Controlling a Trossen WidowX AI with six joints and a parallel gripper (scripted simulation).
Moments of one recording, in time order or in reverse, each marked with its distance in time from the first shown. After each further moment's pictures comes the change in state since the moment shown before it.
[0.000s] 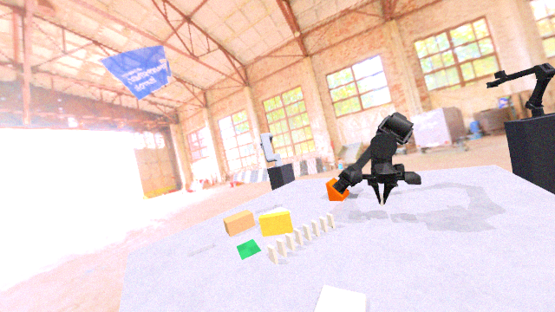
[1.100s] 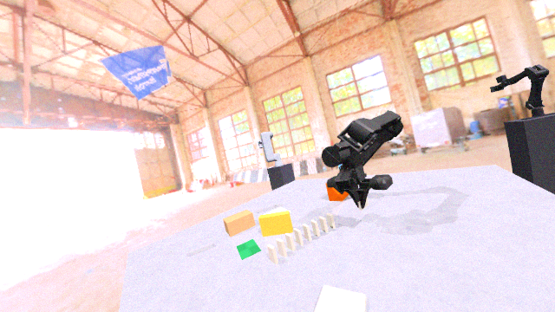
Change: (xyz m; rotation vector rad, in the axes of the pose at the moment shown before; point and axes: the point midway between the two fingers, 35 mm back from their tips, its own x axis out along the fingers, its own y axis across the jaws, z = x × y) arm 0.008 -0.066 0.034 0.428 0.060 0.150
